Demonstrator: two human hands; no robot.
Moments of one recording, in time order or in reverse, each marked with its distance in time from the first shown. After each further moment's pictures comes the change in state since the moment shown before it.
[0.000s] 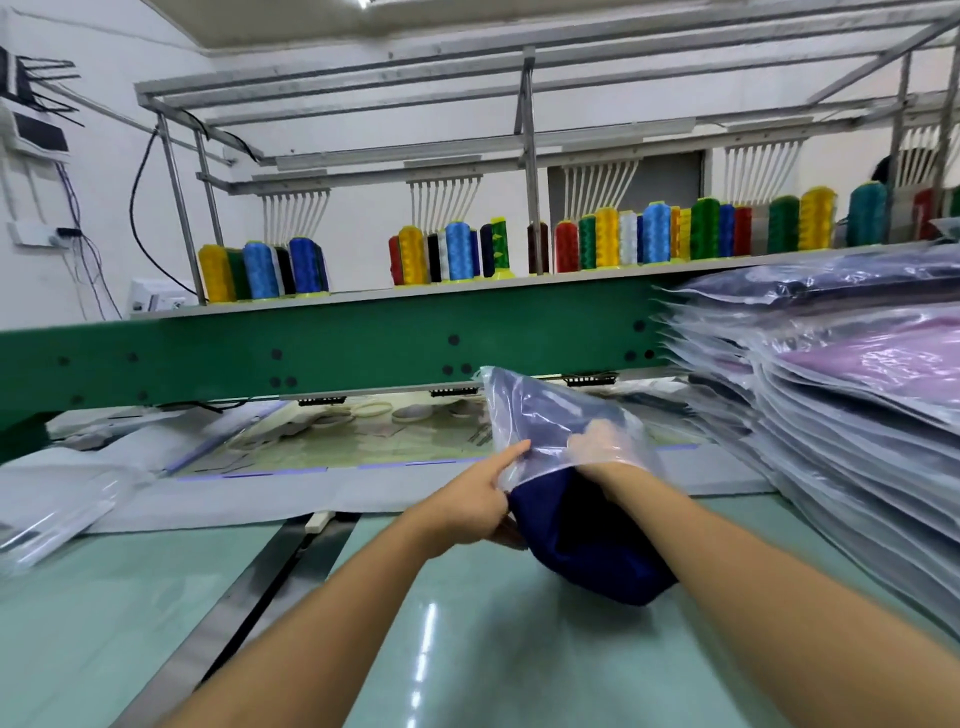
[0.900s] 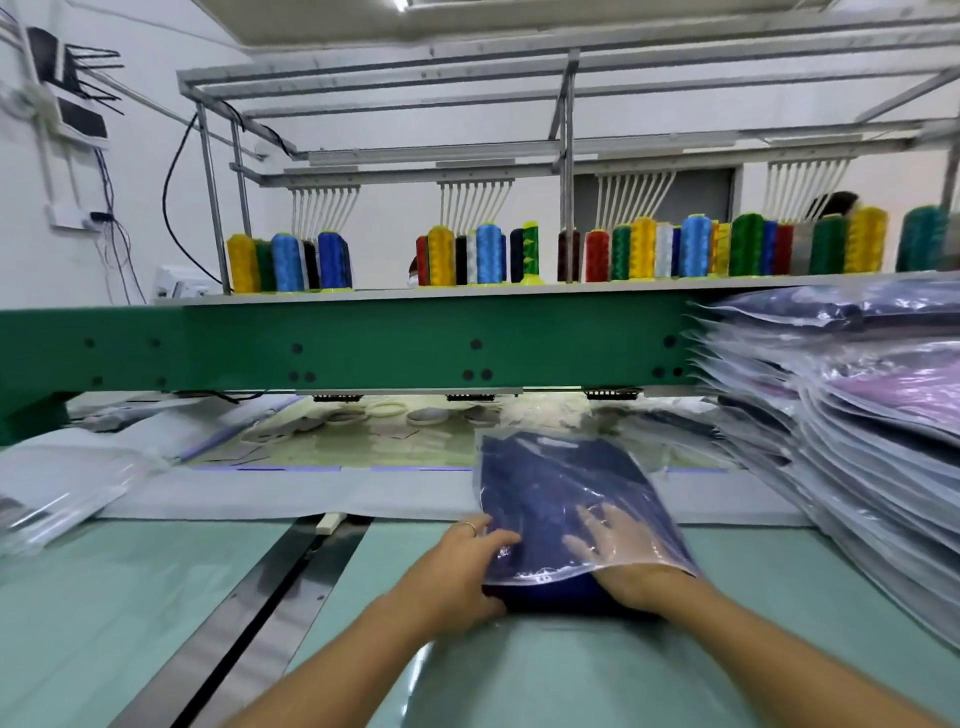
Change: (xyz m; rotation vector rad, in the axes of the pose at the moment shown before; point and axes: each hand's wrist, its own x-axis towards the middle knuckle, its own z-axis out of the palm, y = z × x) left_hand 0.006 -0.093 -0.020 0.913 0.077 0.121; right_hand -0.017 0.078 0.046 -0.588 -0.280 -0.375
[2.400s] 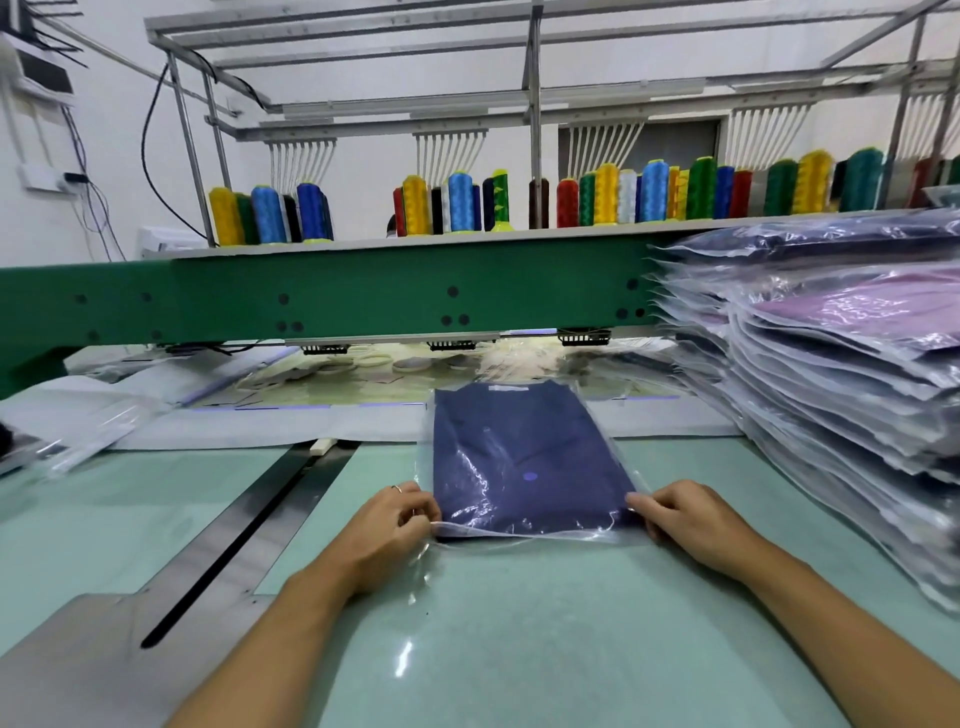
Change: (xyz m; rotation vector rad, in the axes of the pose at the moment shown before) left_hand -0.089 -0.006 0.027 -0.415 0.224 0.004; right_hand -0.131 0.086 -0.017 0.325 0.125 0.033
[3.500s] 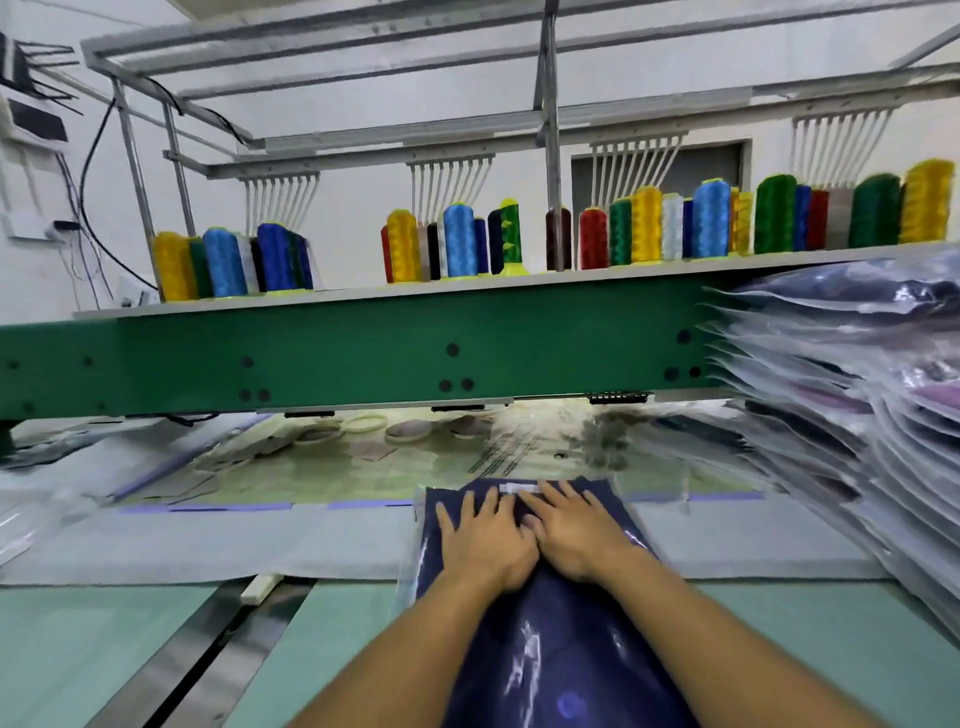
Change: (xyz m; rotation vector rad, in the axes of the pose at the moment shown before) left_hand 0.262 -0.001 0.073 0.455 -0.033 -0.286; right_hand 0.271 -0.077 0.084 -0.382 -0.109 -0.216
